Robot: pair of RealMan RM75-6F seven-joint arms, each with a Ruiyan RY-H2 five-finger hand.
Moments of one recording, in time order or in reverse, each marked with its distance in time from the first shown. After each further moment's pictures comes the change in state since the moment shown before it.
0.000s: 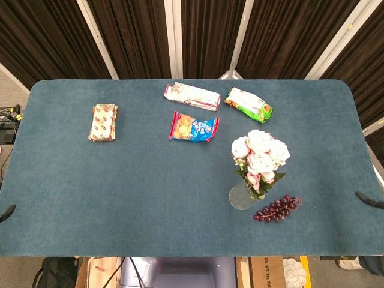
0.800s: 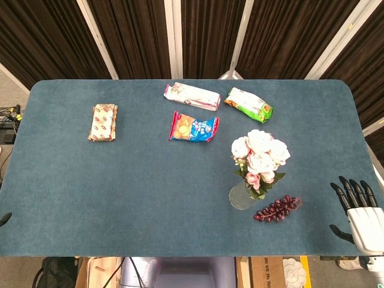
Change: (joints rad) left arm 0.006 0.093 0.034 -0.087 -0.071 -0.106 0.023; right arm -0.056 -0.197 -0.148 -0.009 -0.102 0.080 -0.539
